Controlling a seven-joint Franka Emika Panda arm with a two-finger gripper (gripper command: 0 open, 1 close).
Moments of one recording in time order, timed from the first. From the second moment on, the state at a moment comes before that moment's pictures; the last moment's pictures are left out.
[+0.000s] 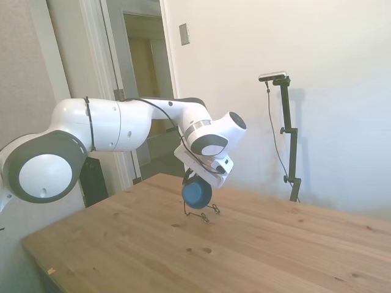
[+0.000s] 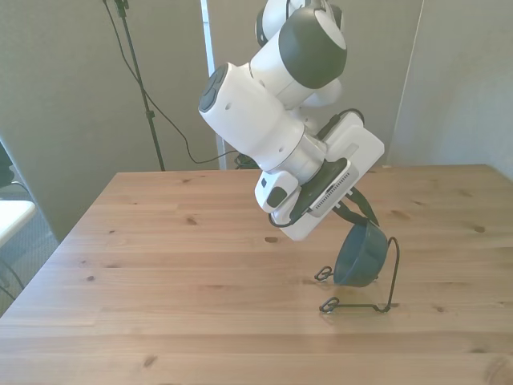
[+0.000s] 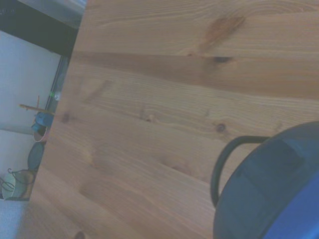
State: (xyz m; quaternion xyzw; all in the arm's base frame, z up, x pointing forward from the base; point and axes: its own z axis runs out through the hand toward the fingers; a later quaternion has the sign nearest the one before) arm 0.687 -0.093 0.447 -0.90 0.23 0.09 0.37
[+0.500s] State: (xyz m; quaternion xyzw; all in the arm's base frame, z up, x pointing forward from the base) arm 0.630 -0.046 0.484 -0.92 0.19 0.10 0.32
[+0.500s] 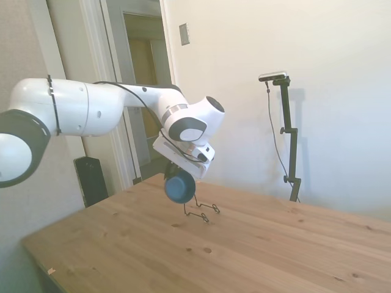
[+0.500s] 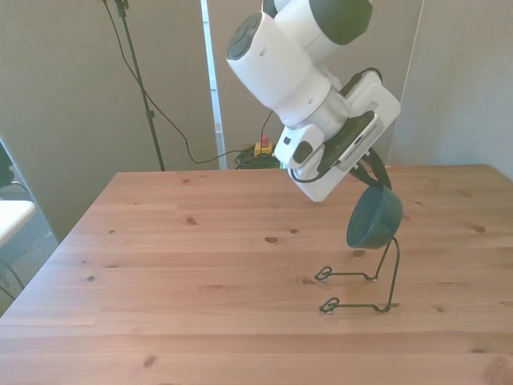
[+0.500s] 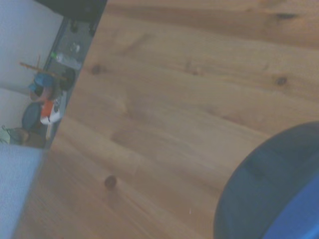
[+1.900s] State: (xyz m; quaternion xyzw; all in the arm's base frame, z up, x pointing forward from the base) arm 0.526 -0.026 0.411 -0.97 0.20 0.12 0.00
